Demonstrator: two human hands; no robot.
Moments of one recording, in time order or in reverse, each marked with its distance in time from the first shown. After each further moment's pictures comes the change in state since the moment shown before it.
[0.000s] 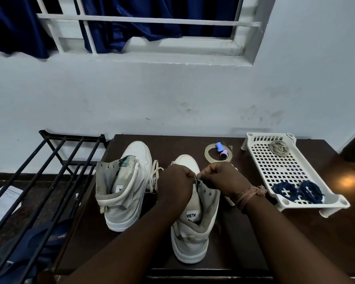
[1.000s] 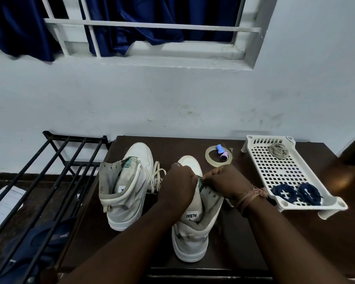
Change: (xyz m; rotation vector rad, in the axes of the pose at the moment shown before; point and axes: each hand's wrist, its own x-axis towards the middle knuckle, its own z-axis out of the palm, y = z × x) left_hand -0.005 0.003 -0.003 0.131 0.016 0.143; right_hand -0.012 -0.015 0.000 -0.137 0.069 0.122
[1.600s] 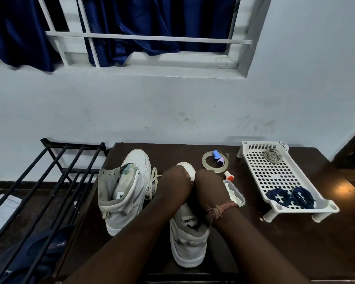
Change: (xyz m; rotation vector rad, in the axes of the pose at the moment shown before) left_hand 0.011 0.019 -0.032 -0.152 -0.148 -0.209; right_hand -0.022 -0.039 0.029 -0.774 0.135 -0.251
